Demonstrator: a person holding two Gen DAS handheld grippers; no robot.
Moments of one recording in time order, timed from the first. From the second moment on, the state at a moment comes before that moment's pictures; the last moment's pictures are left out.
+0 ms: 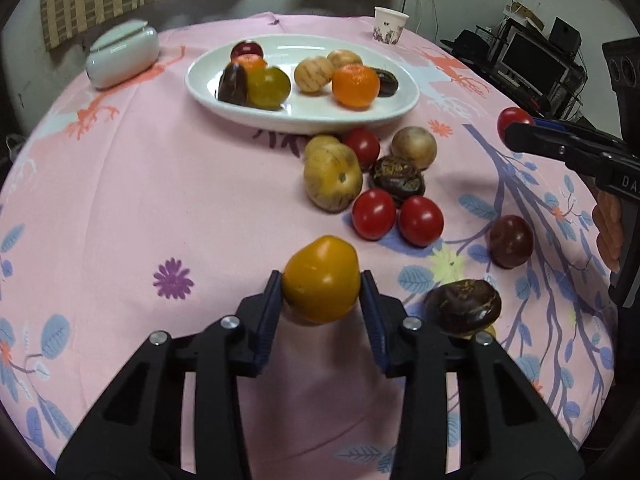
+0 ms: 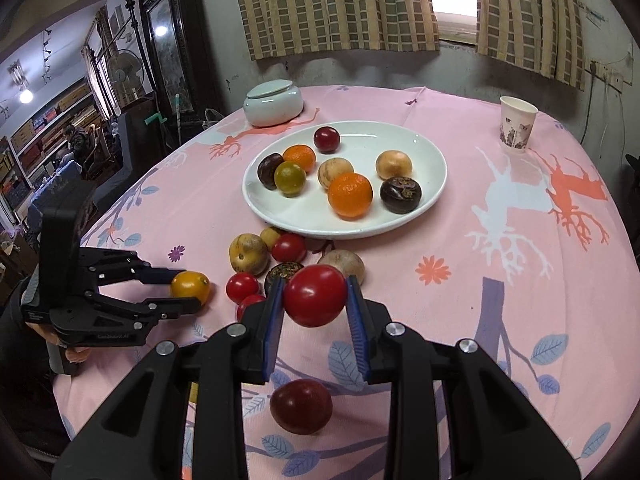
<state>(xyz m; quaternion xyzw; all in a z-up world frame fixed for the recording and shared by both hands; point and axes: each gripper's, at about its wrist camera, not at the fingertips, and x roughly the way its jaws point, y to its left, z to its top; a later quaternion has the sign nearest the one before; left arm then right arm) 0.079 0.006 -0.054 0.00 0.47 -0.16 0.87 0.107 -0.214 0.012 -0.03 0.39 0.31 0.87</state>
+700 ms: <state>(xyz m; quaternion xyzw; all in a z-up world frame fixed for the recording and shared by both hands) 0.148 0.009 0.033 -0.01 0.39 -0.09 0.92 0.159 -0.204 0.051 -0.07 0.35 0.26 0.90</state>
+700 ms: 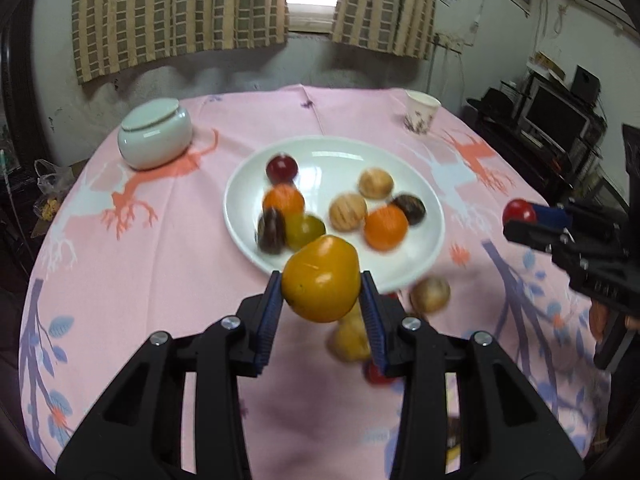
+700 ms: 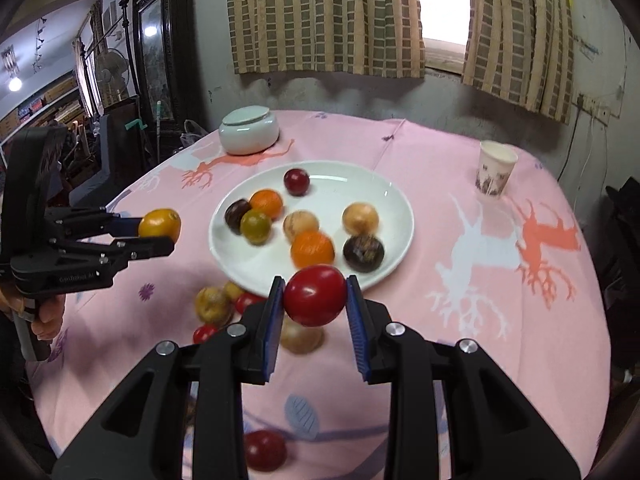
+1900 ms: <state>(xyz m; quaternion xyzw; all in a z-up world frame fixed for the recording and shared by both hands) 0.239 -0.003 0.006 -0.04 0.41 -0.02 0.91 0.248 -0.167 -0.007 -0.01 0.42 0.25 0.87</state>
